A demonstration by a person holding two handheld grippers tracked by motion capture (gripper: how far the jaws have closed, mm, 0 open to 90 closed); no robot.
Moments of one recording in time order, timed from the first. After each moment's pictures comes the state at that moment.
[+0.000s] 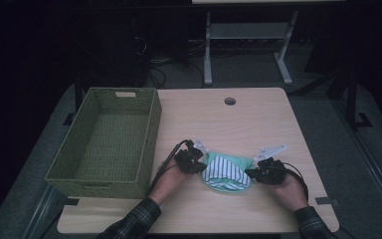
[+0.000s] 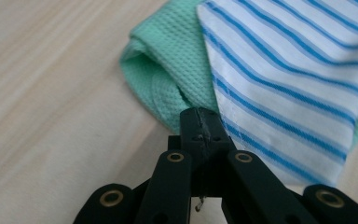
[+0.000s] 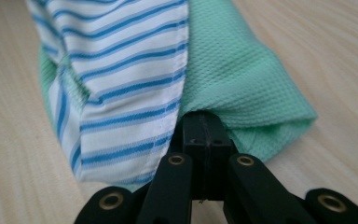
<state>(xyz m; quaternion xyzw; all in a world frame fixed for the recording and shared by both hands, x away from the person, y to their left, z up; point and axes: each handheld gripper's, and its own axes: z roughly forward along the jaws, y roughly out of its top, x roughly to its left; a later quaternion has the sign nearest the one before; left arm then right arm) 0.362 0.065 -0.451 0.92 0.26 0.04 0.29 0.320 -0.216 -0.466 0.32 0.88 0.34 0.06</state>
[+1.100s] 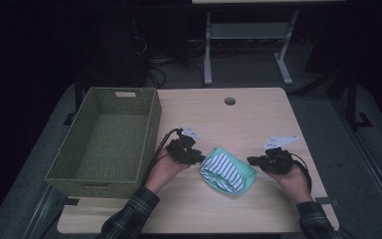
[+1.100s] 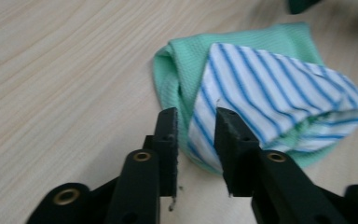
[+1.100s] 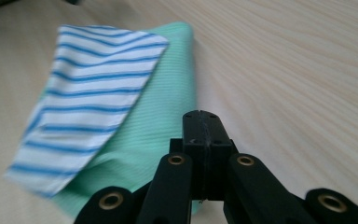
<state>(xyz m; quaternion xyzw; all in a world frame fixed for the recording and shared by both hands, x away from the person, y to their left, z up) 0.365 0.087 -0.413 0.89 0.28 0.03 0.35 0.339 -0.234 -0.445 0.34 0.85 0.39 0.09</state>
